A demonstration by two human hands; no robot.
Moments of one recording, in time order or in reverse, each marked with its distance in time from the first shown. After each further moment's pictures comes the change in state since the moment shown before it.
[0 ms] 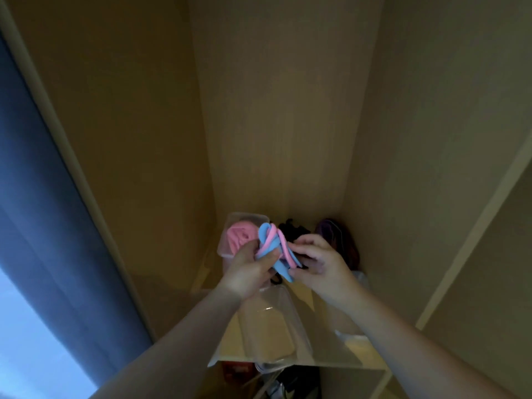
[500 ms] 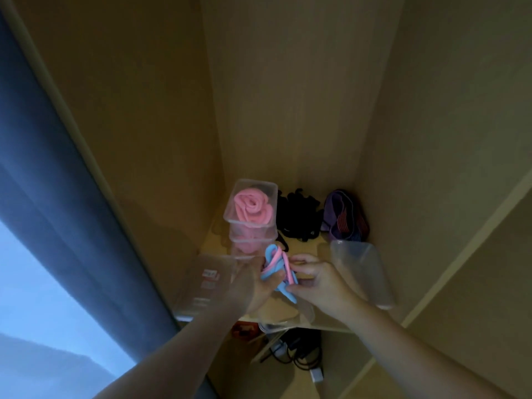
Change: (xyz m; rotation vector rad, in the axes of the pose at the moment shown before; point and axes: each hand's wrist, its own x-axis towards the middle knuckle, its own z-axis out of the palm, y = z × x) left_hand -0.029 -0.087 -0.025 0.666 0.035 -0.037; right_hand -0.053 0.049 0.027 -0.010 -0.175 0.263
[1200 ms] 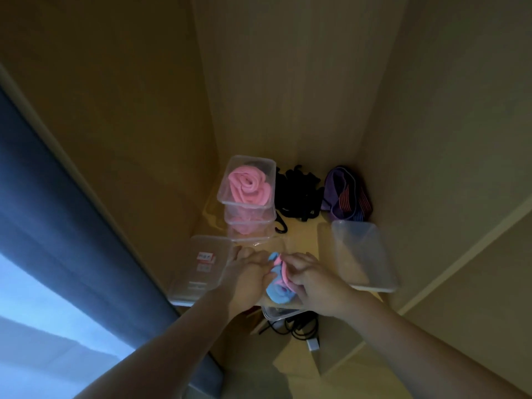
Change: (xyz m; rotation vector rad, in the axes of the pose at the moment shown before) left_hand 0.008 -0.026 0.005 0.950 -0.144 0.232; right_hand 0.013 0.069 0.002 -0.846 -0.262 -0.331
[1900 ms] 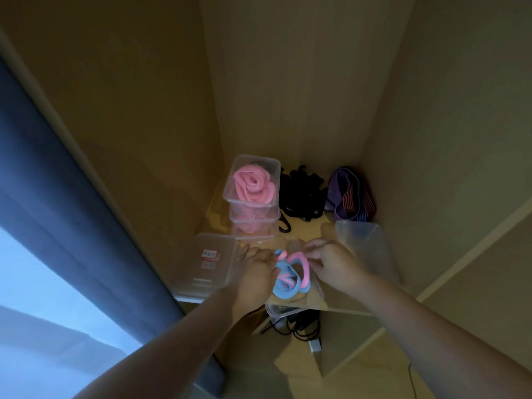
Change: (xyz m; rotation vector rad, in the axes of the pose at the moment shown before) left_hand -0.008 0.010 -0.003 -0.040 0.094 0.015; right_hand 0.001 0.002 -0.049 0.075 -0.029 0.389
